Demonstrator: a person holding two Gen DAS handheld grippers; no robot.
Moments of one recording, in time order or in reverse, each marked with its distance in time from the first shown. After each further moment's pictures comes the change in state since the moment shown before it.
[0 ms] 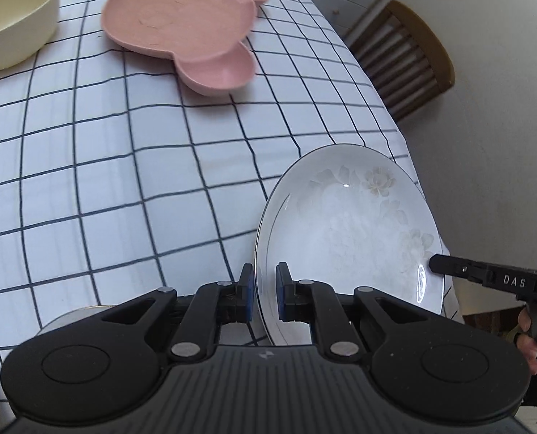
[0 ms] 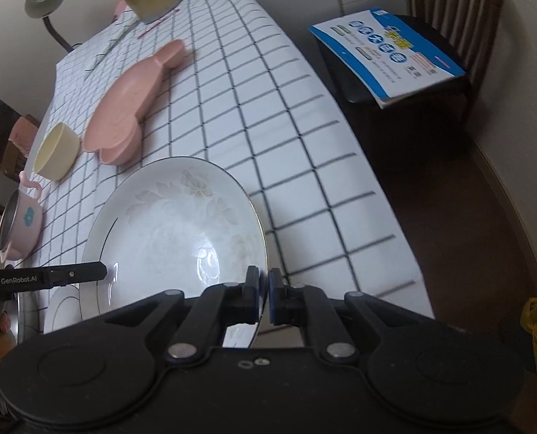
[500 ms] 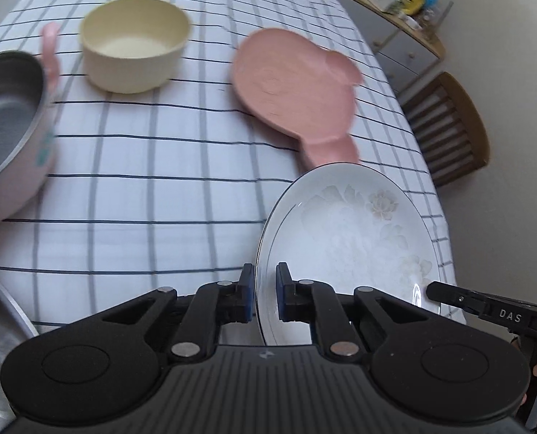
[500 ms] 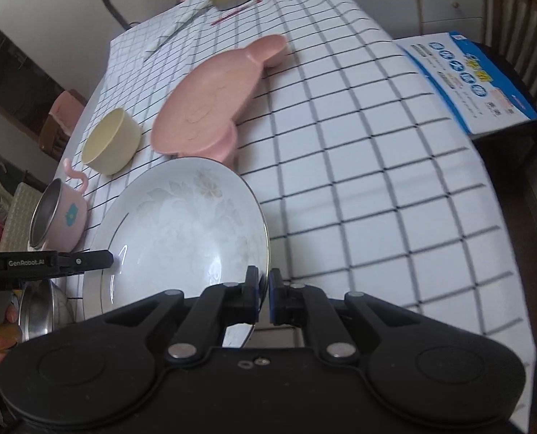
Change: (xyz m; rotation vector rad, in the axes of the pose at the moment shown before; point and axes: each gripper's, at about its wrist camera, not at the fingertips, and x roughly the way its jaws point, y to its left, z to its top) left arm -0.054 0.076 0.024 -0.173 -0.123 0.040; right arm 0.035 0.087 0.036 -0.129 0.002 0.103
